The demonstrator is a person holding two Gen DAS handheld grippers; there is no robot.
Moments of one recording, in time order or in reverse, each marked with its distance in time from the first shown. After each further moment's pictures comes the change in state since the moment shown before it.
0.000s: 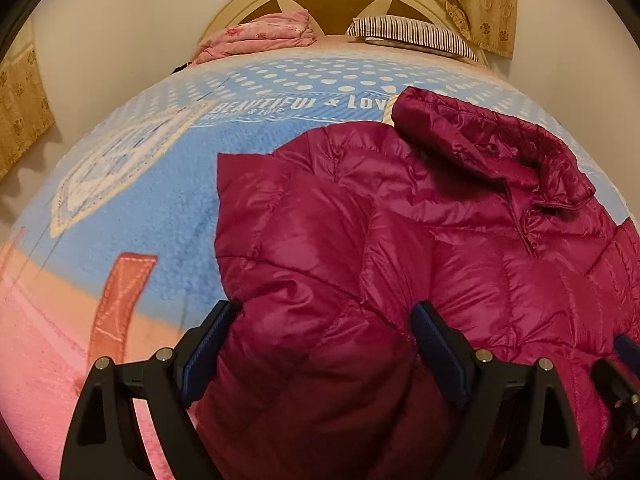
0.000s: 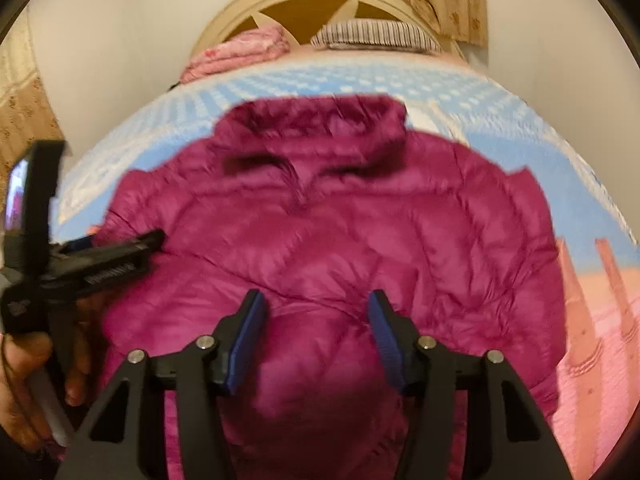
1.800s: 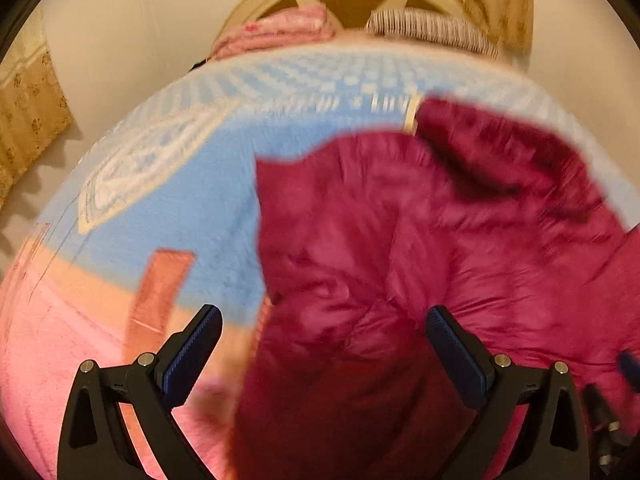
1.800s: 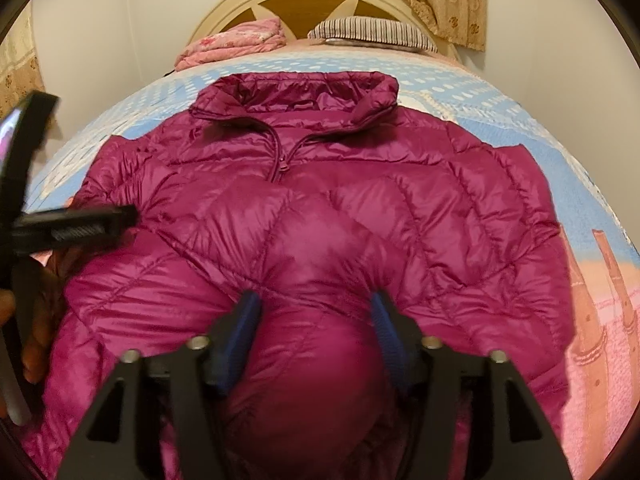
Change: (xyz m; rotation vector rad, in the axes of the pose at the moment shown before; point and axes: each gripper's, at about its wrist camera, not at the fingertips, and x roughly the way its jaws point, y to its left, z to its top) left arm -0.037 0.011 0.015 -0.014 0.004 0.060; right arm 0.006 -0.004 -0.017 -0.045 0.016 -0.049
